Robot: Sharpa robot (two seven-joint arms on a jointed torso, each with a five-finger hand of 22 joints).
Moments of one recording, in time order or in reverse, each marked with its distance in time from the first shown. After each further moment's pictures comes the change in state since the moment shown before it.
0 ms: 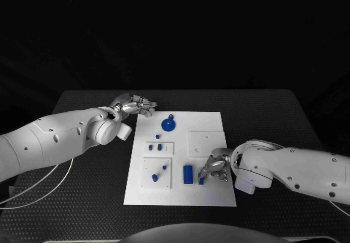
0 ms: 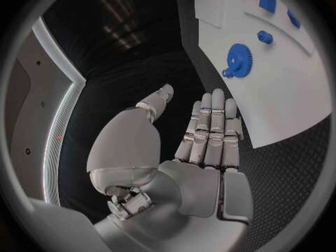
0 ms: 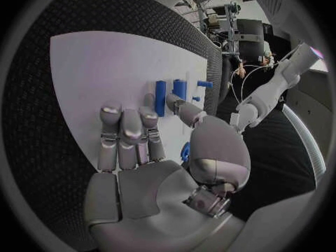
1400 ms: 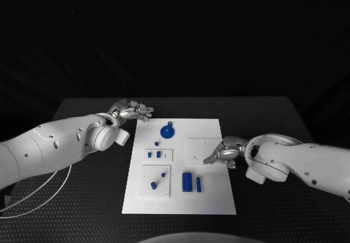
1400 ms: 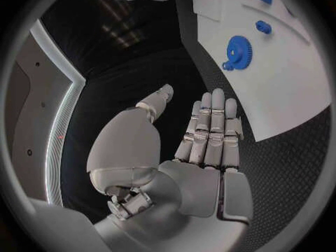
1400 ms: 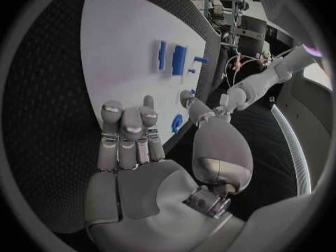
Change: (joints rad) left arm 0.000 0.011 0.000 -0.040 0.015 -0.008 0.019; left_hand 0.005 0.005 -0.002 0.002 0.000 0.006 -0.005 0.009 0.001 0.011 -0.004 0.007 0.000 0.008 0.000 0.000 0.010 0.000 0.000 0.000 0.000 -0.001; right arm 0.056 -0.090 0.030 -0.059 -0.025 -0.046 0.196; right_hand -0.071 0.002 -0.294 -0.052 0.108 -0.065 0.008 -0.022 -0.005 -0.040 0.021 0.004 0.005 -0.038 0.009 -0.023 -0.010 0.000 -0.040 -0.011 -0.008 -0.008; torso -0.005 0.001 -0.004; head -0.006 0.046
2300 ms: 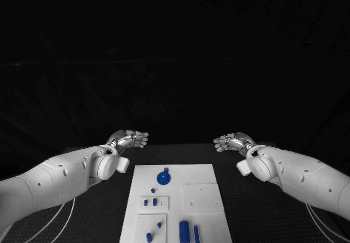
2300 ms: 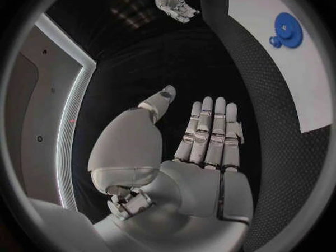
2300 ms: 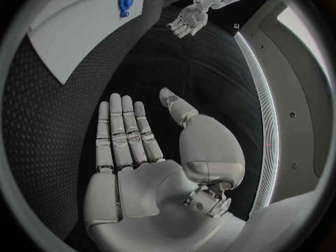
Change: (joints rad) left arm 0.022 0.105 0.003 -0.204 0.190 0.035 0.059; left_hand 0.000 0.032 -0.018 -0.018 0.000 -0.027 -0.023 -0.012 -0.014 -0.102 -0.009 -0.010 -0.052 -0.181 0.042 -0.159 -0.036 -0.003 -0.081 0.041 -0.073 0.001; right arm -0.048 0.311 0.155 -0.767 0.525 -0.008 0.591; right_hand 0.188 0.146 0.045 -0.065 -0.078 -0.142 0.070 -0.015 -0.042 -0.199 0.142 -0.802 -0.862 -0.352 0.232 -0.812 -0.578 -0.047 -0.516 0.224 -0.602 -0.326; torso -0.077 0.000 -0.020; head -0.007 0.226
